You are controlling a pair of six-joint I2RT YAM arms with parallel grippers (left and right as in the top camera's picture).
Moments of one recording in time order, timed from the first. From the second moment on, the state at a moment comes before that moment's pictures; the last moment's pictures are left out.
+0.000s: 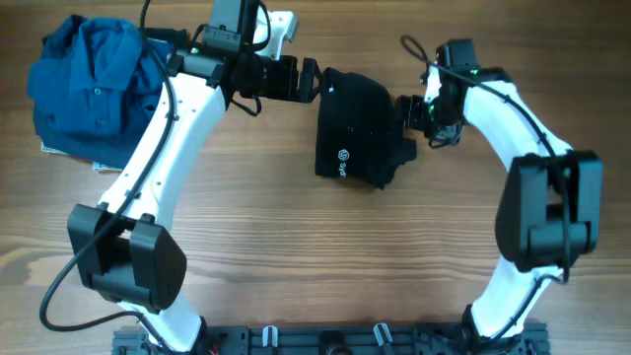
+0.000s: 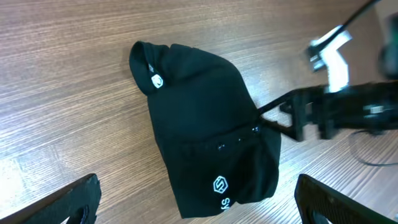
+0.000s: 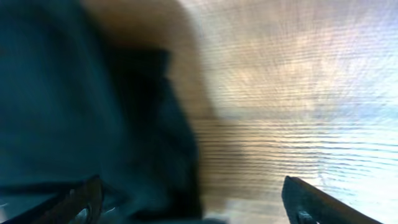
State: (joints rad) left arm -0.29 1.85 1.71 -0.85 0.43 -0.14; right arm 0.09 1.98 1.45 -0.80 -0.24 0.26
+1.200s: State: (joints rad) left arm -0.54 1.96 1.71 -0.80 0.38 -0.02; right arm -0.23 1.64 1.63 -1.03 -0.28 0.23
